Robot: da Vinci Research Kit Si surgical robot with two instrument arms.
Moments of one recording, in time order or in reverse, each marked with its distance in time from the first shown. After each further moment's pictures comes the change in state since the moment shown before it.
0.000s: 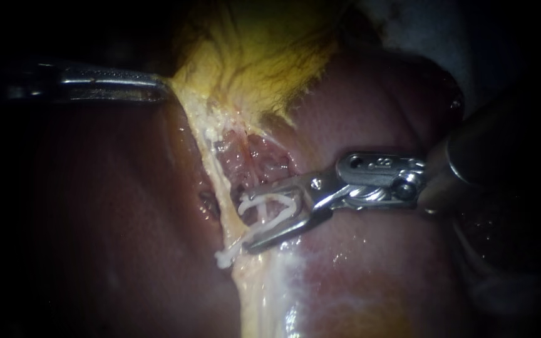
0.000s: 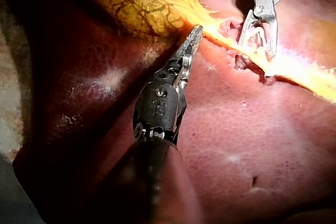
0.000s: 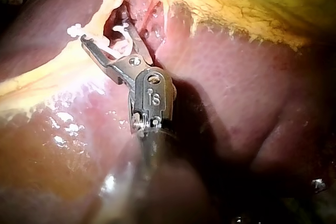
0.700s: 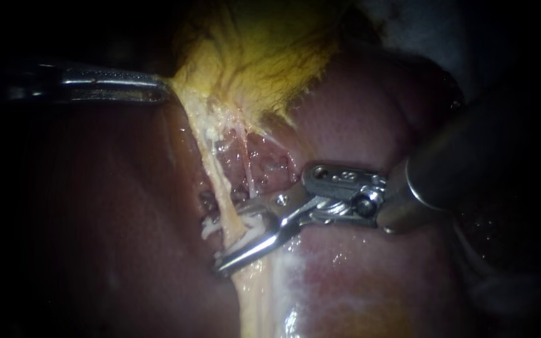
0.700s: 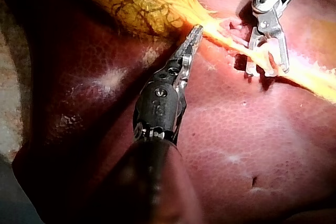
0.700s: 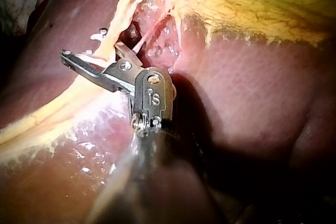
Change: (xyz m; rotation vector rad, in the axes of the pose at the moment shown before) right arm 0.001 -0.003 0.004 0.215 0.107 0.059; left arm 0.000 0.000 0.000 -0.001 0.000 0.000
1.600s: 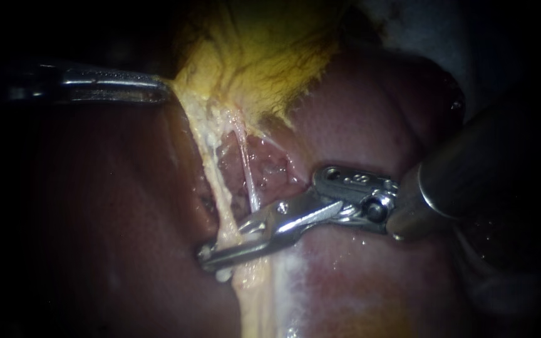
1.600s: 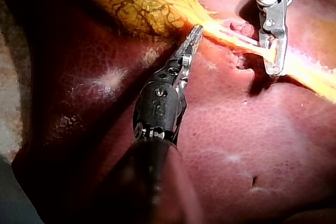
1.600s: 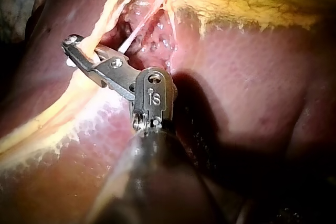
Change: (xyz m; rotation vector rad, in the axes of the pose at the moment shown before) right arm 0.001 -0.001 0.000 0.032 0.038 0.005; left arm 0.000 0.000 0.000 0.000 0.000 0.000
